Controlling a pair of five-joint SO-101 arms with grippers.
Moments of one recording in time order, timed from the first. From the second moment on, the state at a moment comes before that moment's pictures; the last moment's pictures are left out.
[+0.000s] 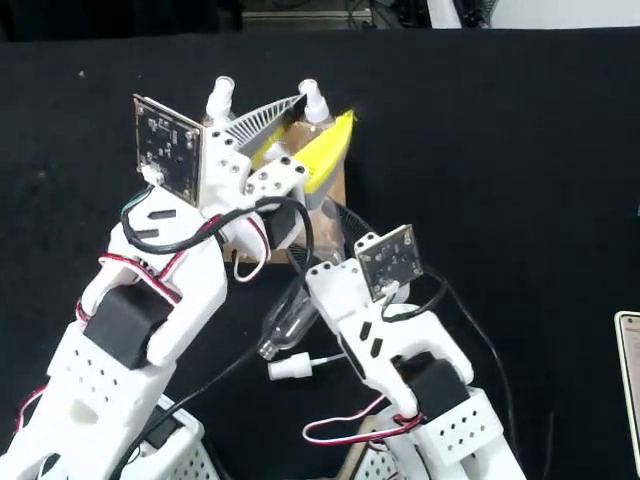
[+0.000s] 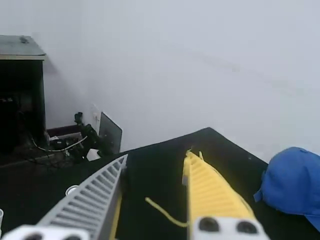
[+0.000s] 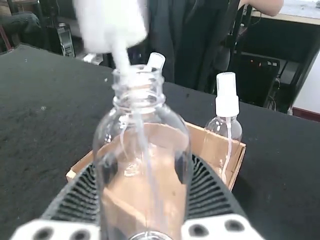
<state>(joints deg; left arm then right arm) 28.9 -51.6 23.1 34.9 6.2 -27.7 -85.7 80.5 27.0 1.5</state>
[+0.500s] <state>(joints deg) 25.7 -51.6 22.4 35.6 6.1 -15.9 -85.7 81.1 24.3 1.4</state>
